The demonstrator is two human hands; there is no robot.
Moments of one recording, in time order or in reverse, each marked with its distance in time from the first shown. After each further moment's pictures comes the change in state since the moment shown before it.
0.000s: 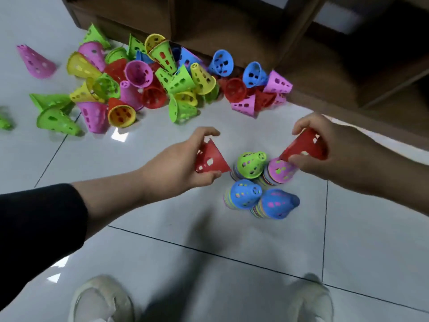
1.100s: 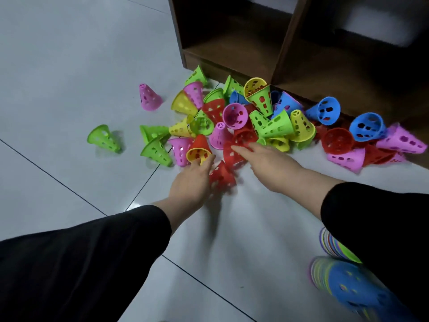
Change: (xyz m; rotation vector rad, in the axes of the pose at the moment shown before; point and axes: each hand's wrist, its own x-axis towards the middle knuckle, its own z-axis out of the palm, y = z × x) left_hand 0.007 -0.211 -0.060 0.454 0.269 -0.484; right_hand 0.259 -0.145 0.180 -0.411 -0.199 -0.412
